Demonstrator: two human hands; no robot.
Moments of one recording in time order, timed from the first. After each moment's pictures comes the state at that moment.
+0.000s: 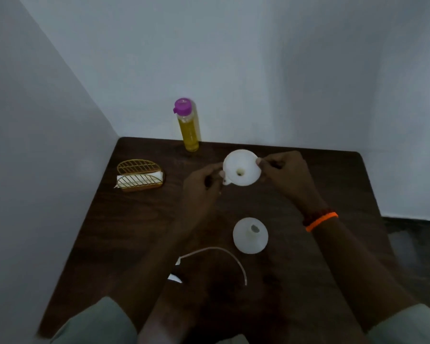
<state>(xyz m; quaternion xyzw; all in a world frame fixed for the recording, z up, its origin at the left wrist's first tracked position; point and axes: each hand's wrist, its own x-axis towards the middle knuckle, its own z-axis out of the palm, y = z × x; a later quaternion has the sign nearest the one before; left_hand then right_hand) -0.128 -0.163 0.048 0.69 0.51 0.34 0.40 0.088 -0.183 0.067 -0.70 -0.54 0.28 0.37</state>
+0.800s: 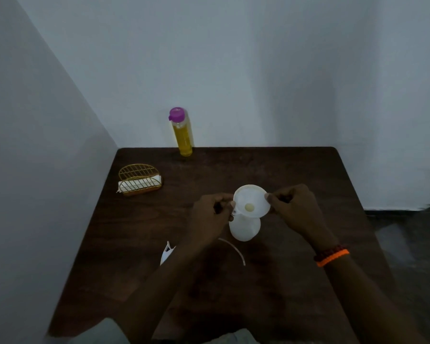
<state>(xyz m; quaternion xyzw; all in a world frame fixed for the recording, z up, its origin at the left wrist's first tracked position) -0.140 -0.253 0.058 0.70 0.47 0.27 0.46 0.076 -0.308 0.068 -0.75 -0.50 0.27 0.33</state>
